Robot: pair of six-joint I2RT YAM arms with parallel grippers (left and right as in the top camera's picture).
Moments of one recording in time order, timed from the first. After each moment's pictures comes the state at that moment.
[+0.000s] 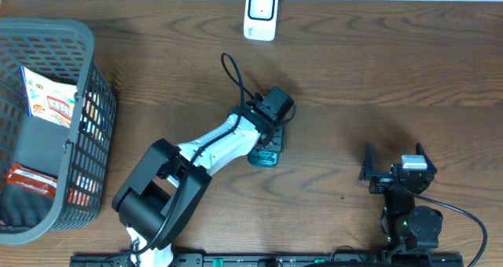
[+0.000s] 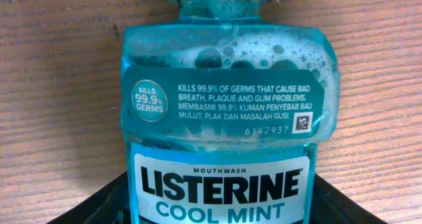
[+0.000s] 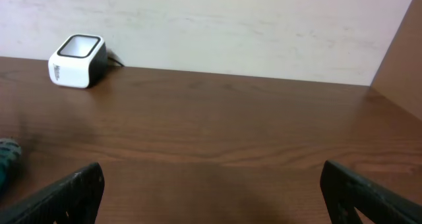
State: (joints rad) left arm -0.69 1.93 1.19 -0.56 0.00 -0.56; right arm 0.00 0.01 0.01 -0.07 0.04 -0.07
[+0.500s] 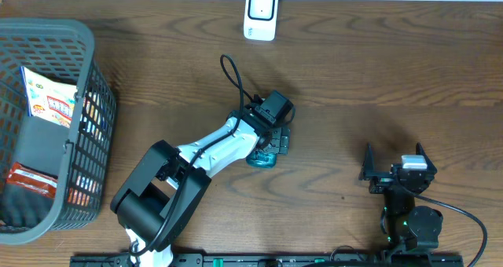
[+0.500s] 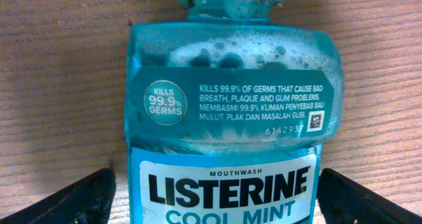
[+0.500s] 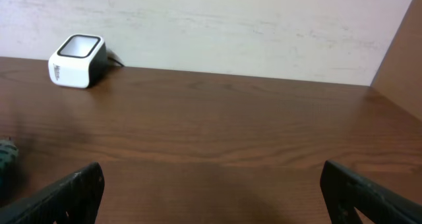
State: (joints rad) left arm -0.70 1.91 1.15 -0.53 -0.03 -0.56; right arm 0.00 0.01 0.01 -0.07 0.04 -0.07
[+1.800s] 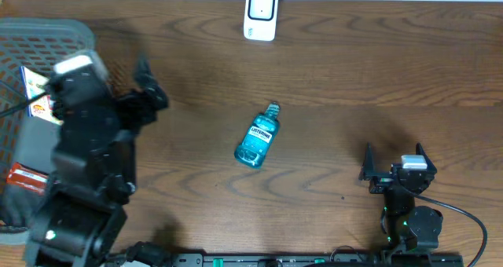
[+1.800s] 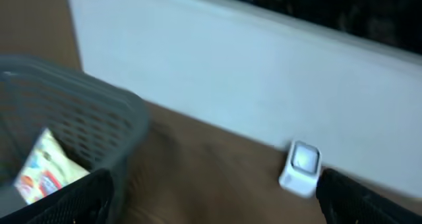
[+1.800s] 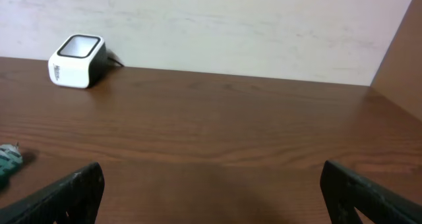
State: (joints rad) left arm -0.33 0.88 1.27 -0.63 -0.53 -0.37; right arm 0.00 0.01 0.01 -0.07 0.04 -0.07
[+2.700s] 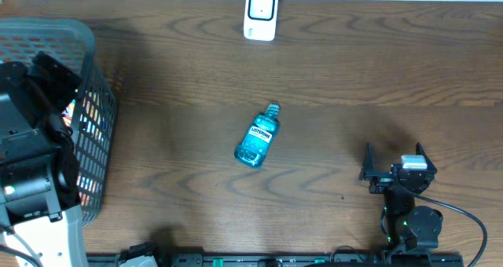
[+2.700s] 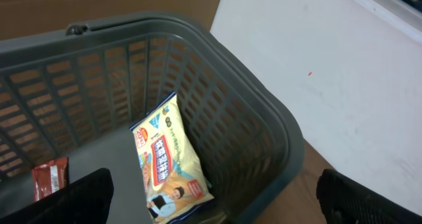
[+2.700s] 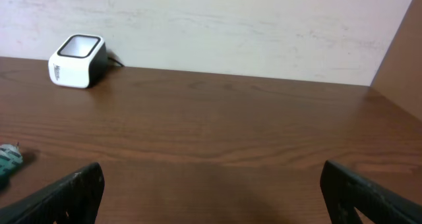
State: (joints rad) left arm 0.27 1.06 1.39 -0.79 -0.33 -0.52; right arm 0.00 0.01 0.01 -0.07 0.04 -0.07
